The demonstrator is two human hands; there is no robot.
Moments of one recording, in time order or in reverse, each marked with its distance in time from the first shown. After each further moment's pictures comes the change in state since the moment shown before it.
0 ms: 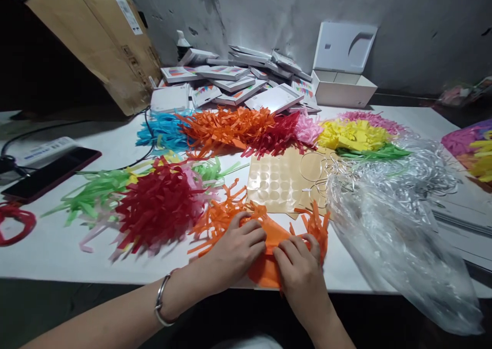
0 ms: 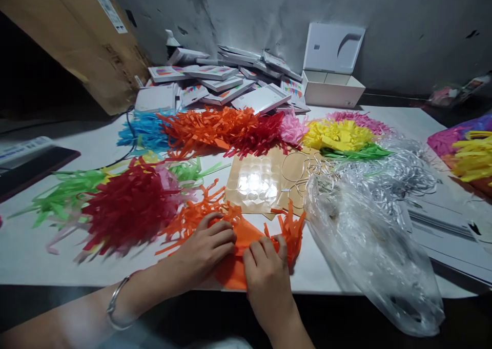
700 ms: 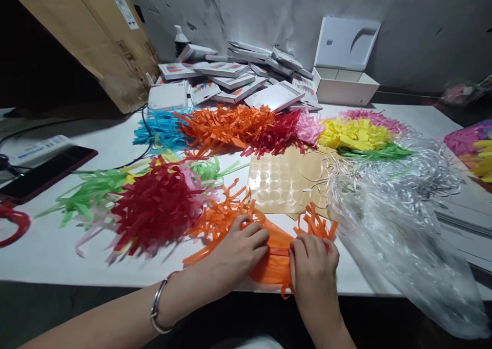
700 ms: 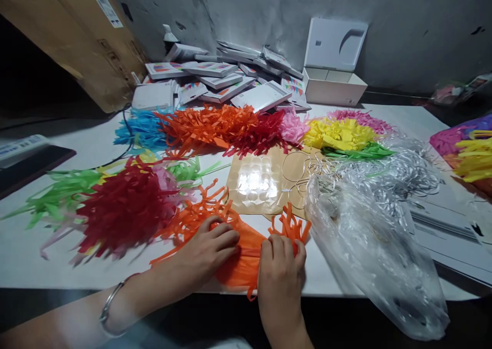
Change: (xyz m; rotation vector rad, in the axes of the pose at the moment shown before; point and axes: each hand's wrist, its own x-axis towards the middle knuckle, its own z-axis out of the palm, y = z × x) left_hand 0.007 0.003 -0.008 0.037 -0.127 0.002; right_hand -0.004 0.005 0.002 -0.202 0.055 0.269
